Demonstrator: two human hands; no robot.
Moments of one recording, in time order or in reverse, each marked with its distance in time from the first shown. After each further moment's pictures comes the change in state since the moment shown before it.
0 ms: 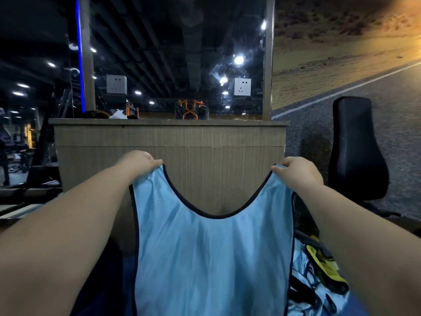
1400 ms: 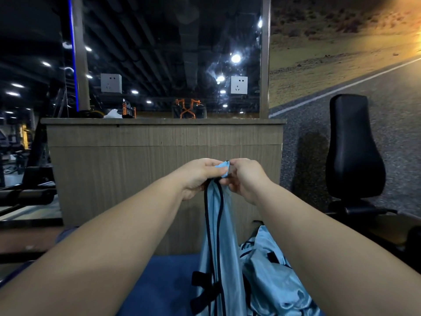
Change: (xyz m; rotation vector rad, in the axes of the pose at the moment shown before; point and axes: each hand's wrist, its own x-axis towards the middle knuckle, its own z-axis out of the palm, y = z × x) left_hand -0.029 0.098 0.070 -1.061 -0.571 0.346; right_hand -0.047 -0.091 0.037 1.081 -0.393 0.275
